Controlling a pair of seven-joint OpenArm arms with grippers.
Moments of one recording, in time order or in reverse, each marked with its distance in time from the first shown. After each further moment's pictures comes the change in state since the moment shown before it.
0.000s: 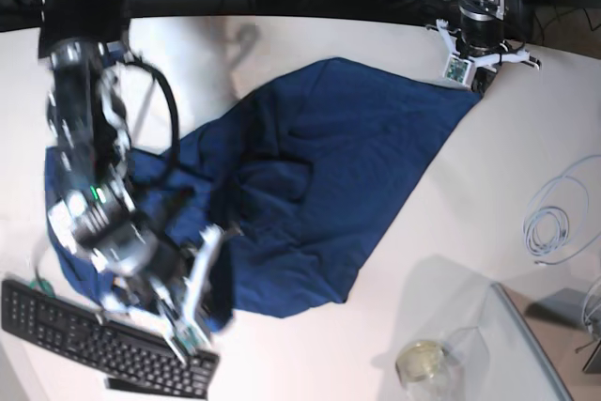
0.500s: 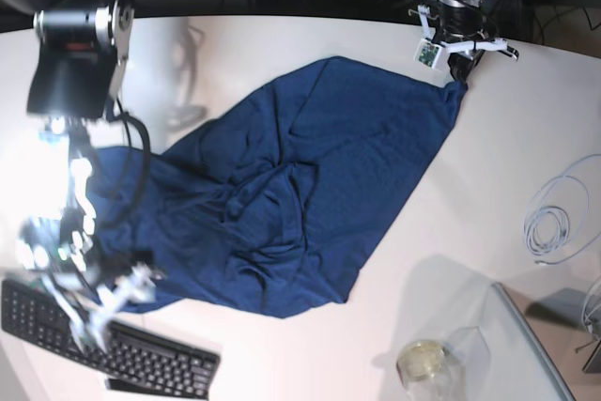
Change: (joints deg) left arm 1.4 5.7 -0.7 -0.4 11.1 -0.2 -0.2; right arm 4.3 -1.7 18.3 -18.0 -2.2 -11.7 -8.0
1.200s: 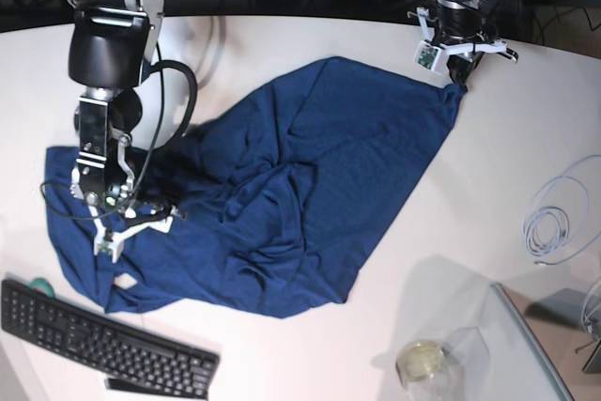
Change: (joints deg) left arm -0.5 0.1 -0.1 0.1 0.1 0.1 0.0; right arm -3.9 -5.3 3.7 -21.0 1.7 -17.4 12.5
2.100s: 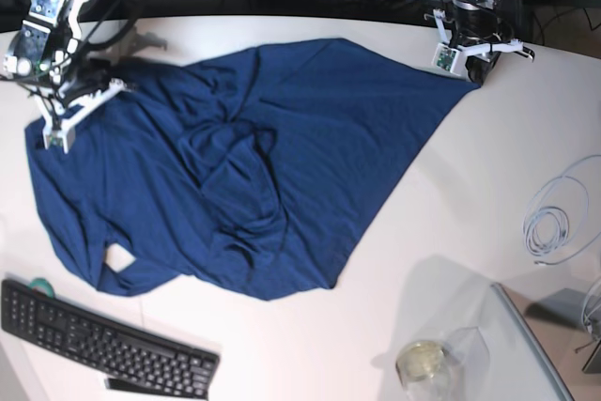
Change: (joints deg) left arm 0.3 -0.1 -4.2 0.1 0.0 -0.4 -0.2; right arm -27.9 -0.3 12.7 34.8 0.3 20.4 -17.7
